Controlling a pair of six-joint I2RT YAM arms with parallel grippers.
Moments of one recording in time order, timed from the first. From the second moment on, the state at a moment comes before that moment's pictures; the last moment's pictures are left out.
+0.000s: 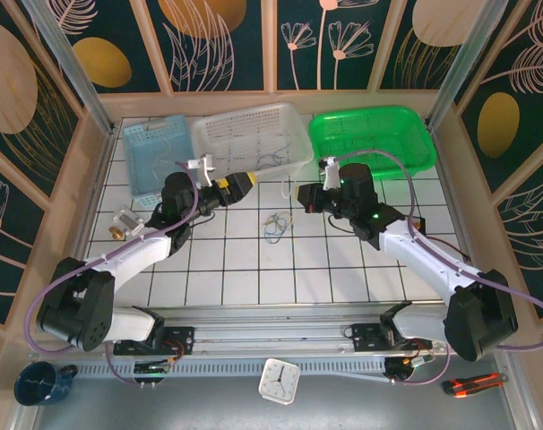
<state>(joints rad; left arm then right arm) -0.43 1.36 0.68 0.52 0.47 -0.84 0.53 1.23 0.84 -0.05 -0.35 0.53</state>
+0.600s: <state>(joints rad) -0.64 1.47 0.68 0.68 0.41 -0.91 0.53 1.23 0.82 0.01 -0.39 0.57</state>
